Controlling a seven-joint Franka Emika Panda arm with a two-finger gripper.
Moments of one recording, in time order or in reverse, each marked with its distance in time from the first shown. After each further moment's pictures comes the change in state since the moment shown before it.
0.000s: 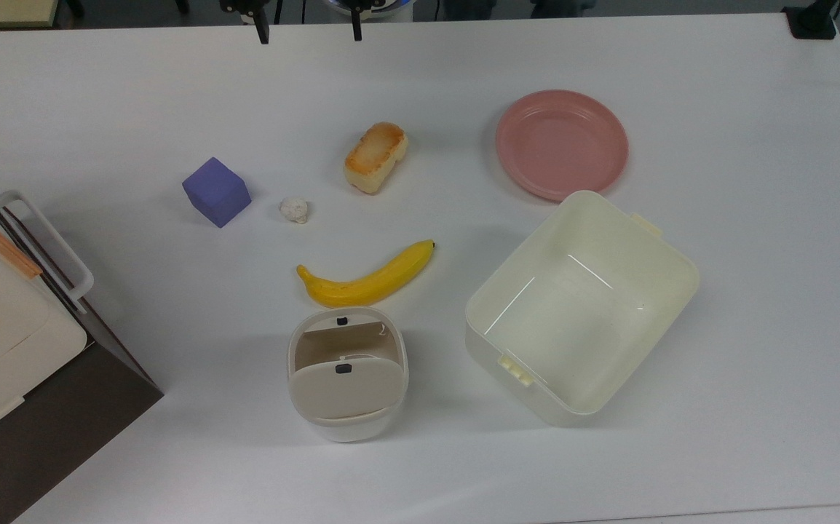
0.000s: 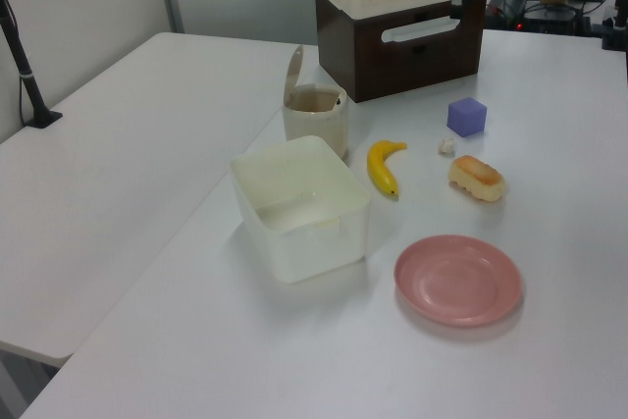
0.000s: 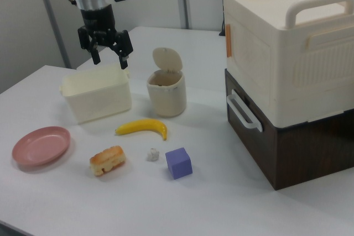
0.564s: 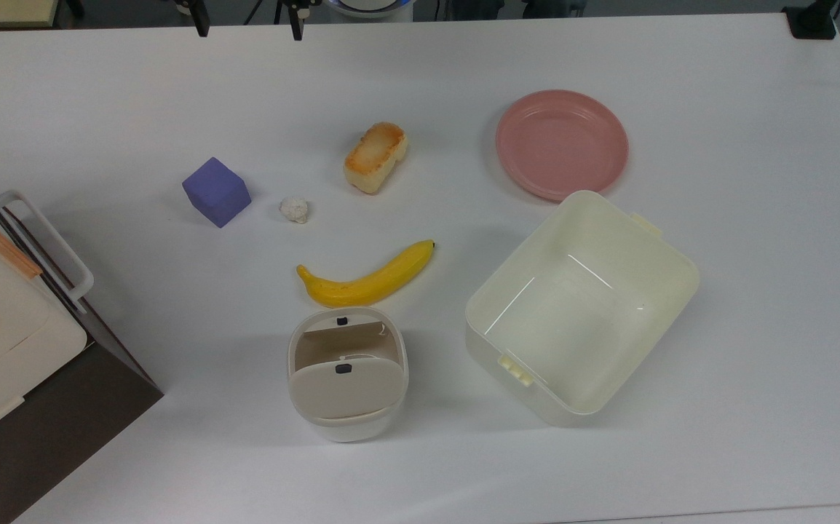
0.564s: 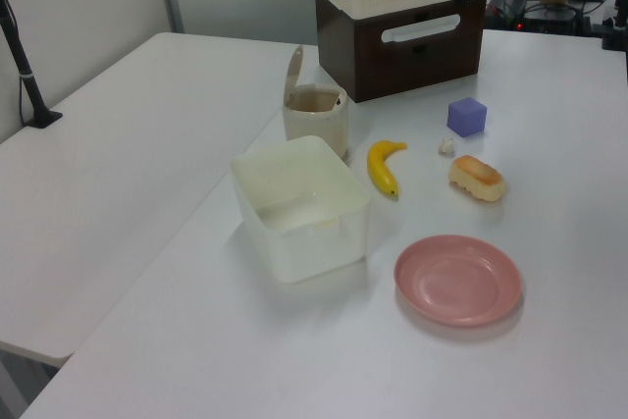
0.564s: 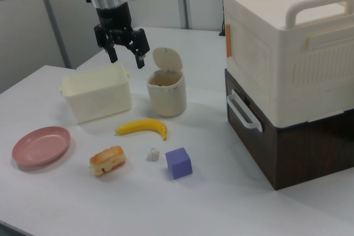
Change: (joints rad) arm -0.005 -0.002 -0.089 0.010 -0.003 0.033 -0.012
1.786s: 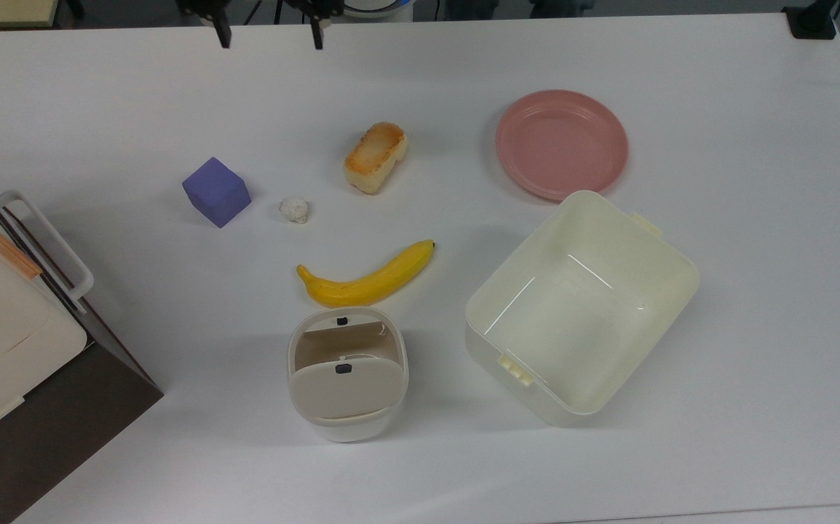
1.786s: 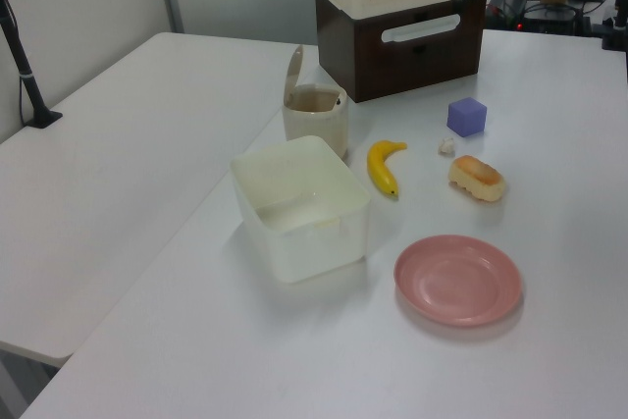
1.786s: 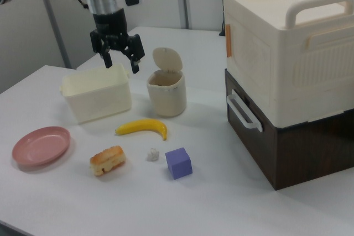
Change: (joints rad) arm 0.026 0.009 0.009 -0.025 0.001 0.000 0.000
